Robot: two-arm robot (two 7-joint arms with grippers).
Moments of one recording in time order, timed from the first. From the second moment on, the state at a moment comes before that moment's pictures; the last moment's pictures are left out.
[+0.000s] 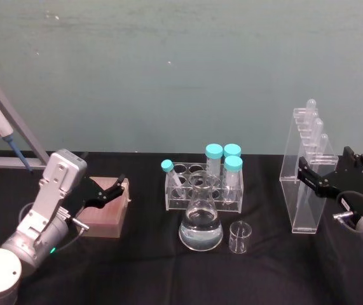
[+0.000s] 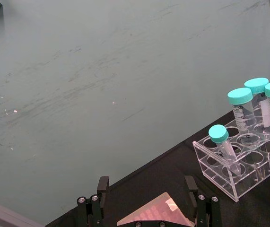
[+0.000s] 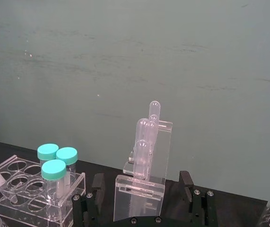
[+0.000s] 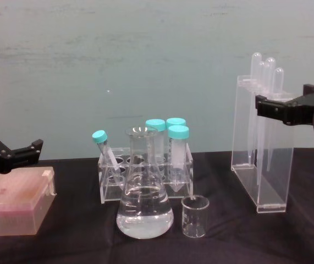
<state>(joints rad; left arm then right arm) -0.20 0.60 0.45 -1.41 -0.25 -0.12 0.03 0.14 0.15 -0.13 -1.57 0.05 0.10 0.14</state>
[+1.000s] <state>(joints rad) -0.20 0.60 0.45 -1.41 -0.25 -0.12 0.03 0.16 0.09 -0.13 -1.52 0.02 0.10 0.10</state>
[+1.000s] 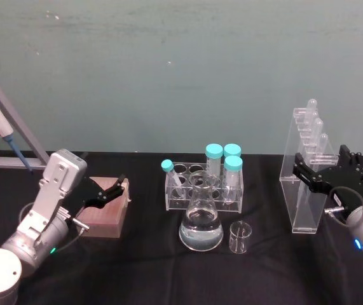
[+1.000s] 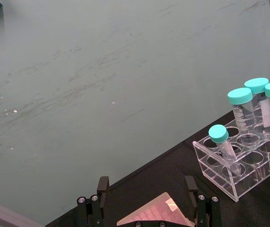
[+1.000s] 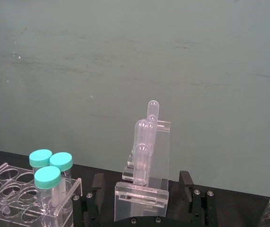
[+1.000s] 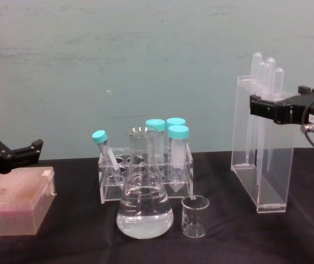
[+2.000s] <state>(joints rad) -0.20 0.60 0.45 -1.41 -0.25 -0.12 0.03 0.18 0.05 -0.12 -1.50 -0.01 0.10 0.07</state>
